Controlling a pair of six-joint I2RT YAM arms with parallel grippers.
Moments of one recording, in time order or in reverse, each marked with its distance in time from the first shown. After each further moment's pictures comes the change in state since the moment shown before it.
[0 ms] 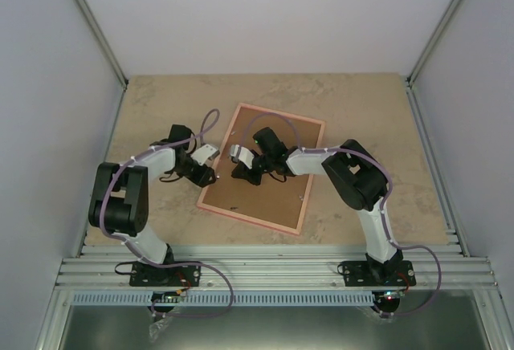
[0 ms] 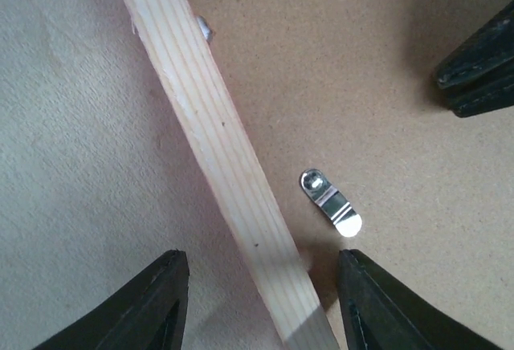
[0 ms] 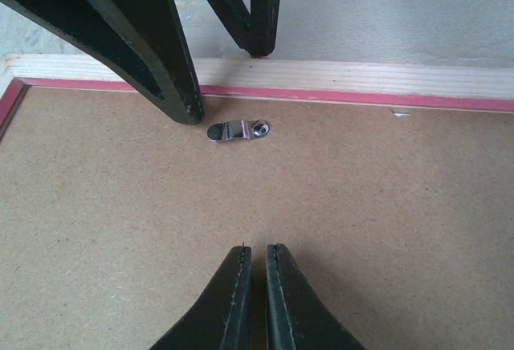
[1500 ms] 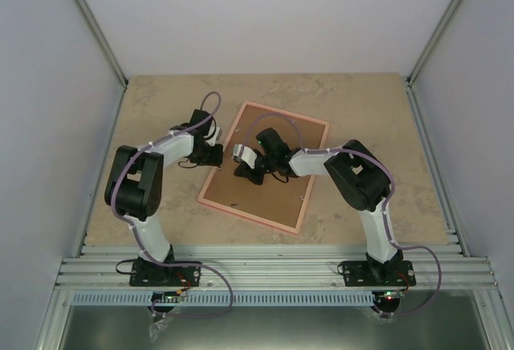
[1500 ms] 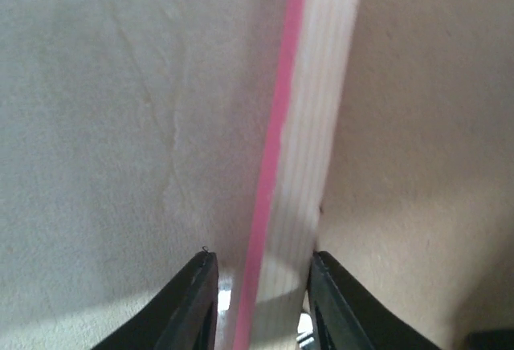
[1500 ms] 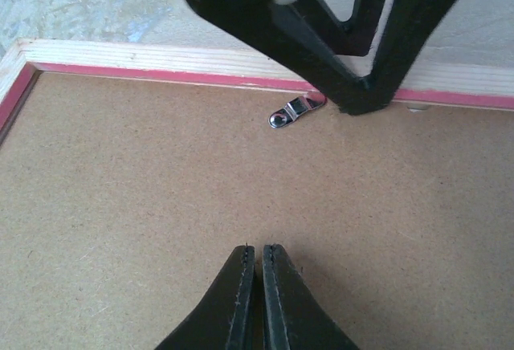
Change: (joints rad) left arm -0.126 0.157 0.216 0.011 -0.210 -0.616; right arm -0.007 -0.022 -0.045 0.041 0.032 0.000
